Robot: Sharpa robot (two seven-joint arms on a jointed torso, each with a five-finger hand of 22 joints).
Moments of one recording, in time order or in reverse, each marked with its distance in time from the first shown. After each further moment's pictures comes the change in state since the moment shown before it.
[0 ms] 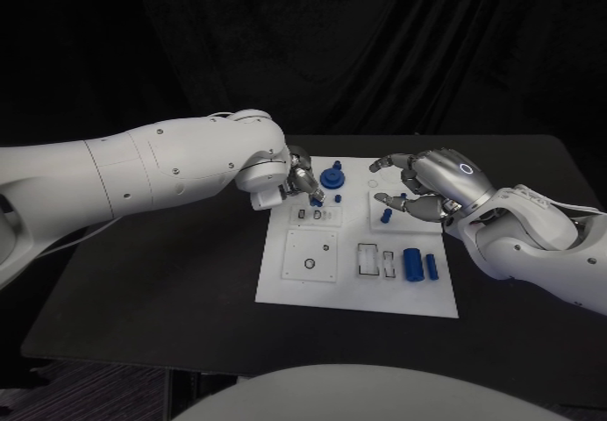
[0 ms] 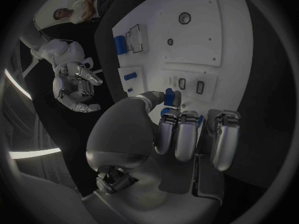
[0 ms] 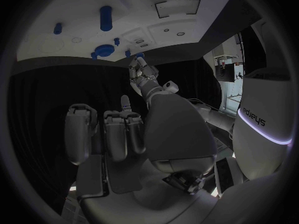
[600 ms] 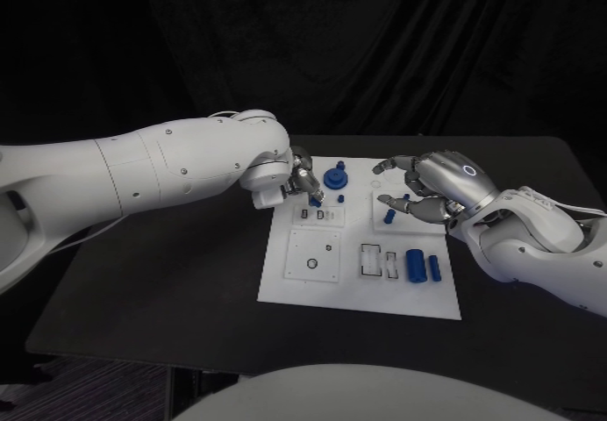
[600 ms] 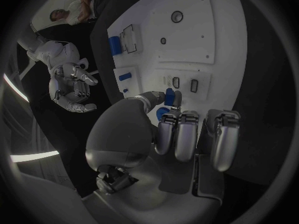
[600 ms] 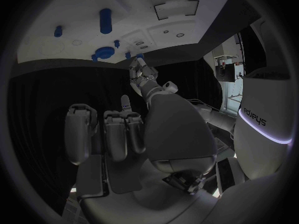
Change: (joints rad) left arm -0.008 0.010 0.000 -0.025 -0.026 0.015 -0.013; left_hand -0.031 0.000 0.029 -0.030 0.001 0.002 0.002 0.001 0.000 0.004 -0.003 0.000 0.000 0.000 0.000 0.000 0.000 0.000 0.004 -0.004 0.000 0.000; right arm 0.001 -0.001 0.000 0.003 0.000 0.020 -0.012; right_hand 0.000 0.000 0.003 0.003 0.000 0.004 -0.004 0.000 -0.006 0.000 0.000 -0.010 0.000 0.000 0.000 0.000 0.000 0.000 0.000 0.000 0.000 0.000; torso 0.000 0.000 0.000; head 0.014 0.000
